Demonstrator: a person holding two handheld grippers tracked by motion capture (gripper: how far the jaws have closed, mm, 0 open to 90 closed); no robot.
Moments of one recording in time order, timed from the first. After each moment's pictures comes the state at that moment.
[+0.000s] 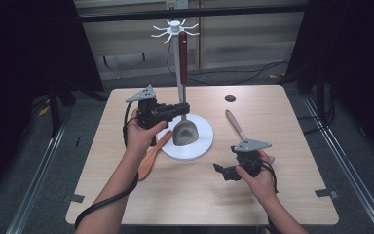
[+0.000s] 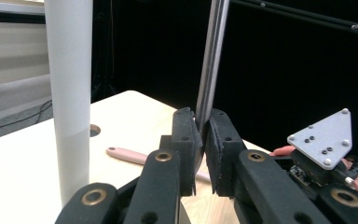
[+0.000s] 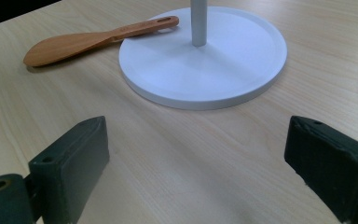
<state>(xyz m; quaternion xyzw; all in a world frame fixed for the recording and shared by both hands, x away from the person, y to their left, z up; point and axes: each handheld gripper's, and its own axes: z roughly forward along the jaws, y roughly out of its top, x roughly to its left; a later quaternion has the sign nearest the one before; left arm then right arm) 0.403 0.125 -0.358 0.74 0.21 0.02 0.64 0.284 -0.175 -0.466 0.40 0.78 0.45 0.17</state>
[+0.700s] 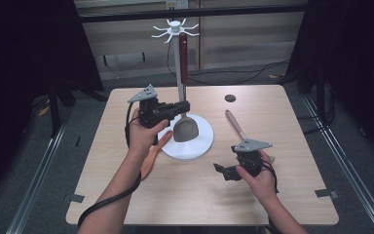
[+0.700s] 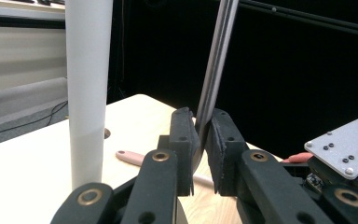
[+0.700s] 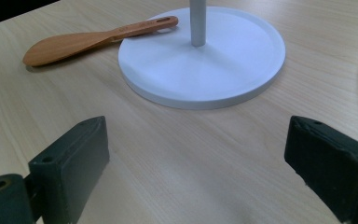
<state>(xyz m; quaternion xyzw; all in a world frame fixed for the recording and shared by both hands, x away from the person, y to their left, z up) 0.407 0.121 -0.361 0.73 0.23 0.04 0.64 0.283 -0.176 -0.465 0.40 0.78 0.45 0.17</state>
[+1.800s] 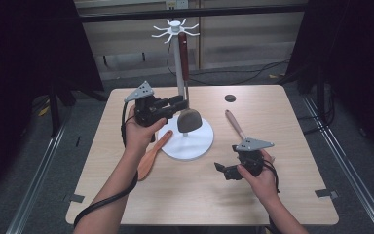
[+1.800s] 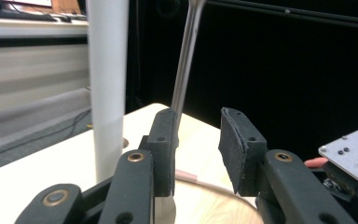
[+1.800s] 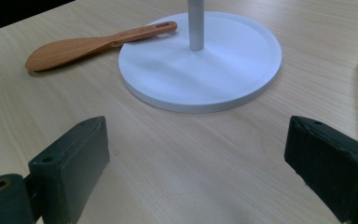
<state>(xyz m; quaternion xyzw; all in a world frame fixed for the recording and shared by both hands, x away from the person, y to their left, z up) 0.400 0.128 -0.345 0.73 0.23 0.09 0.64 0.282 -0.178 -0.462 0.40 0.78 0.45 0.17</state>
